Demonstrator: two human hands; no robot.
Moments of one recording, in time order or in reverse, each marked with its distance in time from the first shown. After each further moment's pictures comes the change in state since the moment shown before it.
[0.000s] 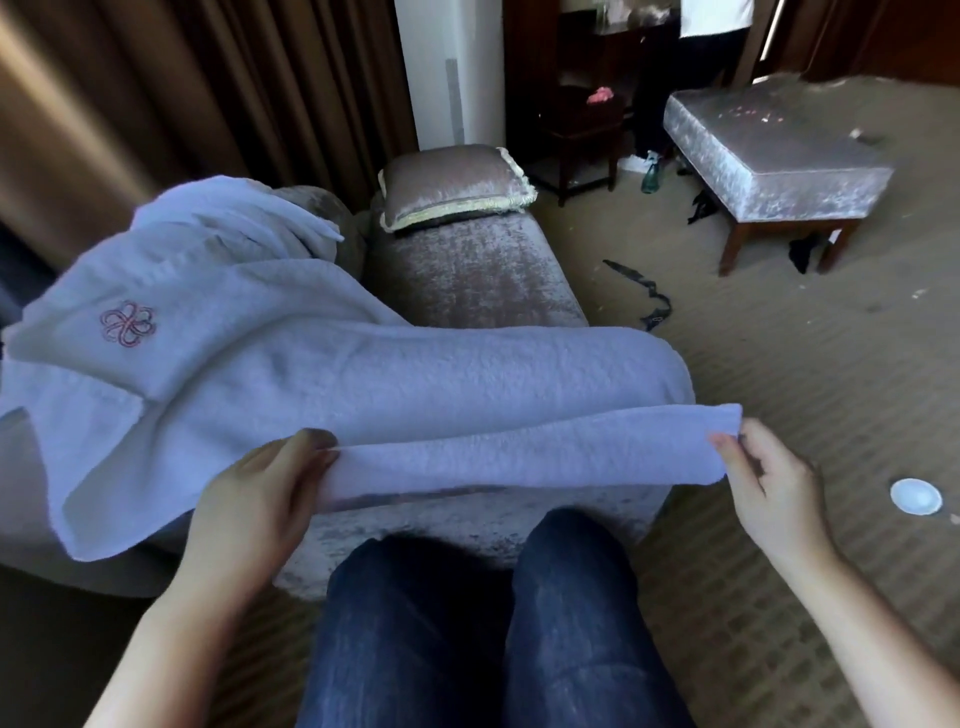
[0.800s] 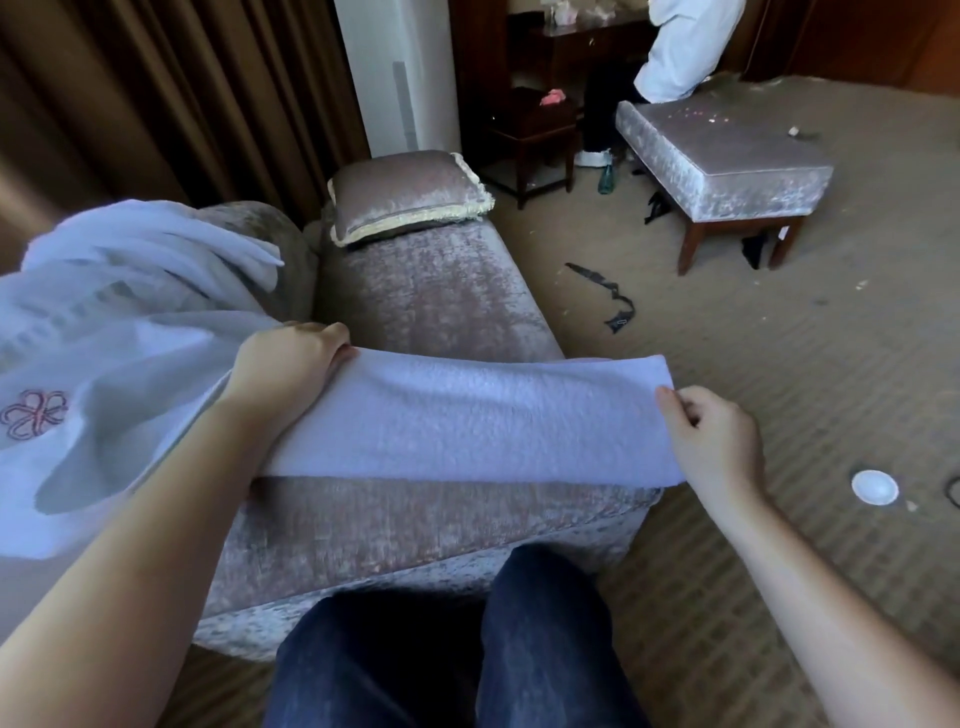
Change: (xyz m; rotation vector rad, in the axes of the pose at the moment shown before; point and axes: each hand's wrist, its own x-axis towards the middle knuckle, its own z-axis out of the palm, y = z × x) left_hand 0.193 -0.045 0.093 0.278 -0.099 0.266; right_hand 0.087 0.000 0.033 -0.282 0.071 0.352
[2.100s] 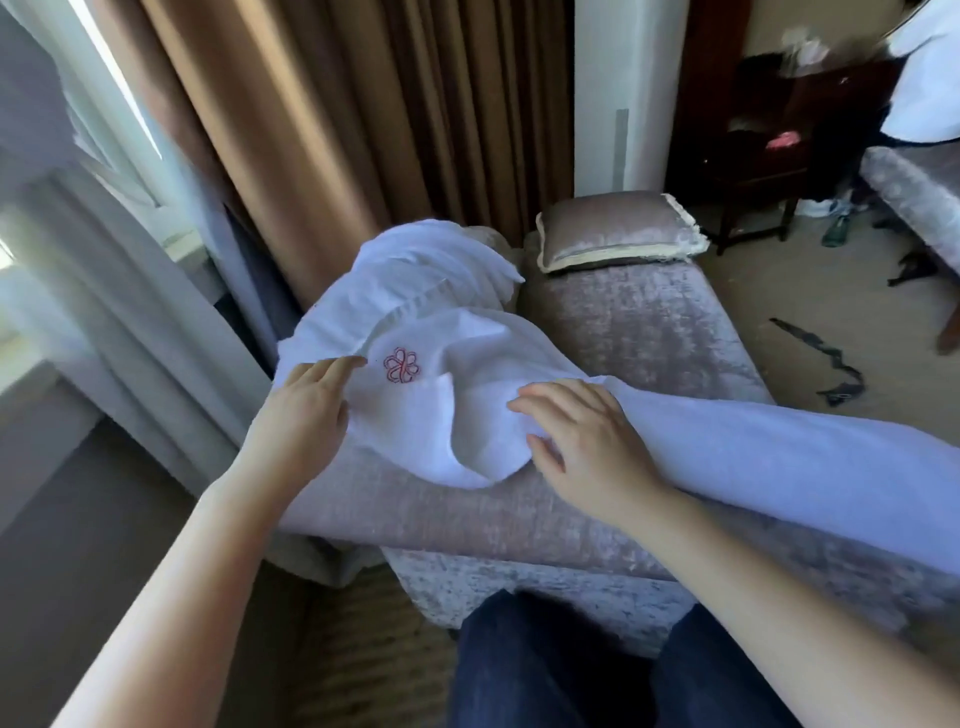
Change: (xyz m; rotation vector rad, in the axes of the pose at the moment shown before) left_hand -0.196 -0.116 -0.121 -0.013 -0.090 -0.562; right_hand -0.121 -0.255 0.122 0.138 -0.294 -1.132
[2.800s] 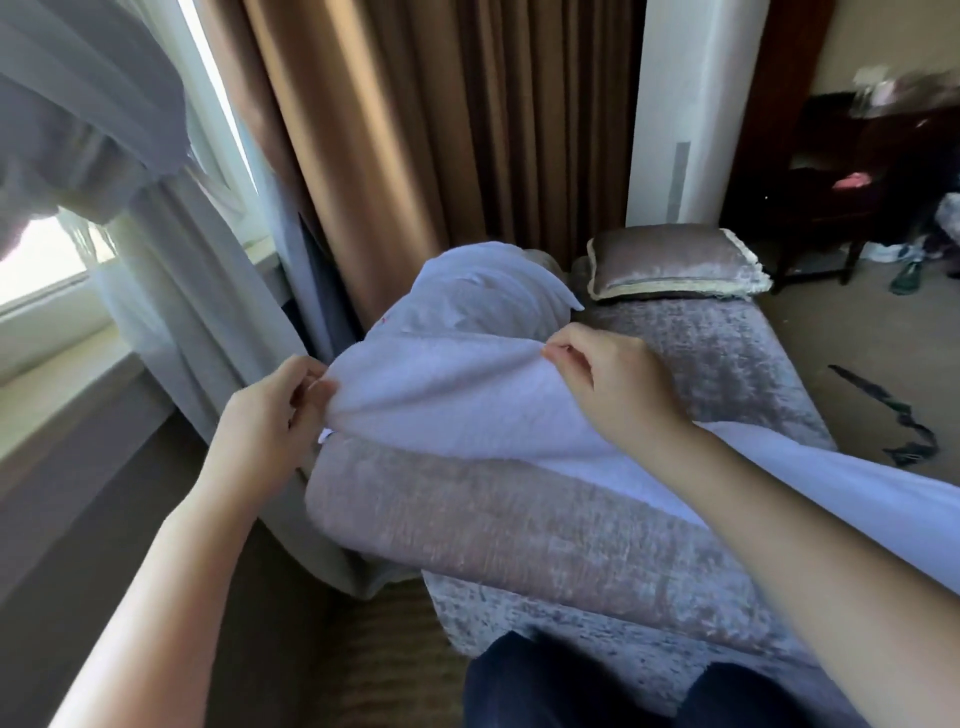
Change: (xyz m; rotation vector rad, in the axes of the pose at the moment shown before) left_hand -0.026 -0.057 -0.051 -0.250 0.241 -0.195; right_hand 0.105 -0.021 -0.006 0.200 0.114 0.119
